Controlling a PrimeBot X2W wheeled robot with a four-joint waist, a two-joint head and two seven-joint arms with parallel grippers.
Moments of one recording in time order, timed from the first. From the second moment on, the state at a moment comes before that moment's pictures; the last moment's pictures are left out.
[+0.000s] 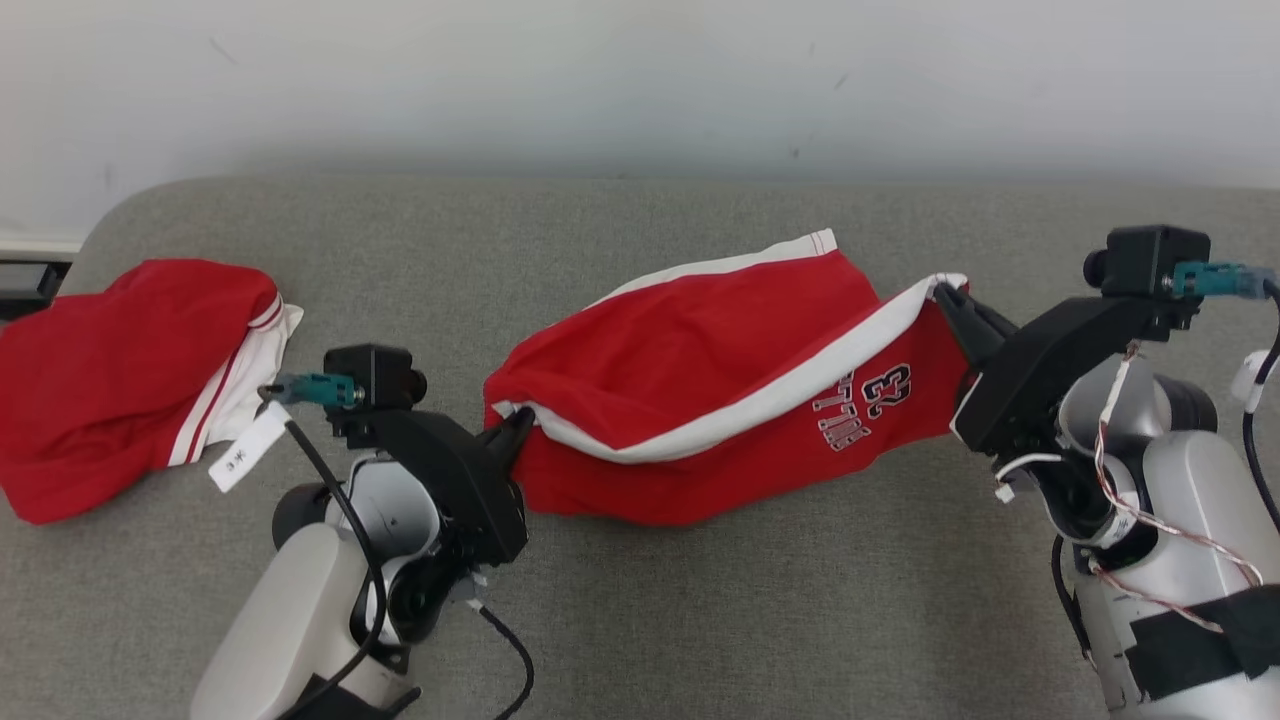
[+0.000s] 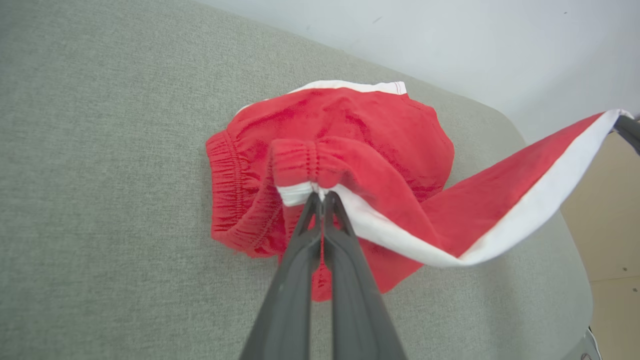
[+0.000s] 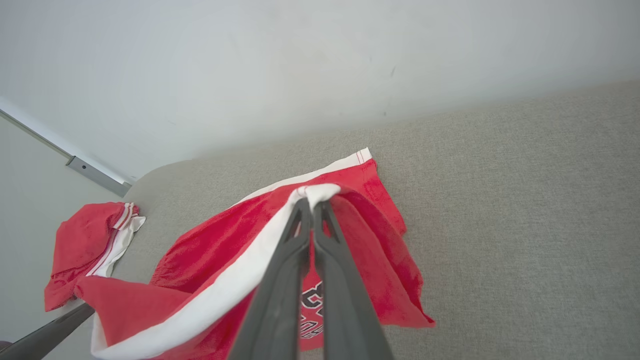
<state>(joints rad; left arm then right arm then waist) -0.49 0.10 -0.42 0.33 -0.65 0.06 0.46 -0.42 -0.09 0.02 0.08 0.55 -0.11 0.56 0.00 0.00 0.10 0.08</state>
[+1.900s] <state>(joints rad) -0.56 0.04 -0.51 0.68 -0.51 0.00 0.06 -0.61 -0.12 0.05 0.74 0.50 0.02 0.08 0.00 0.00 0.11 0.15</state>
